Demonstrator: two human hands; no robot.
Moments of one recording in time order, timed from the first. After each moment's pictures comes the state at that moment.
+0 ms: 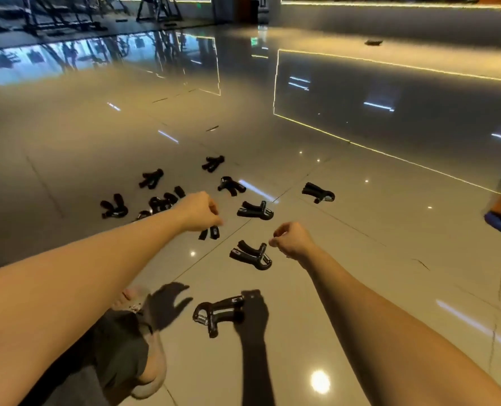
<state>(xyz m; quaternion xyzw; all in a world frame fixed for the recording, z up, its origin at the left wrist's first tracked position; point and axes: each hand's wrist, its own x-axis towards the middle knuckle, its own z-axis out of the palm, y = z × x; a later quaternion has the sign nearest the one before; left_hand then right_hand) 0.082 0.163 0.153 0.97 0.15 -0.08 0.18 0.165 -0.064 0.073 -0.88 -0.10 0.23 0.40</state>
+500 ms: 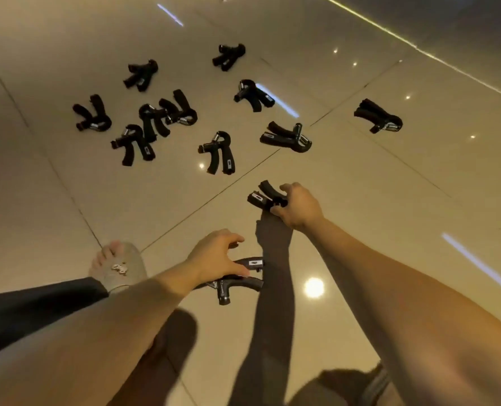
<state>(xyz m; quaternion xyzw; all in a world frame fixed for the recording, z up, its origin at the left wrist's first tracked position) 0.058 0.181 -0.124 0.90 0.17 -0.20 0.34 0.243 0.030 -0.104 -0.93 -0.24 0.22 0.17</state>
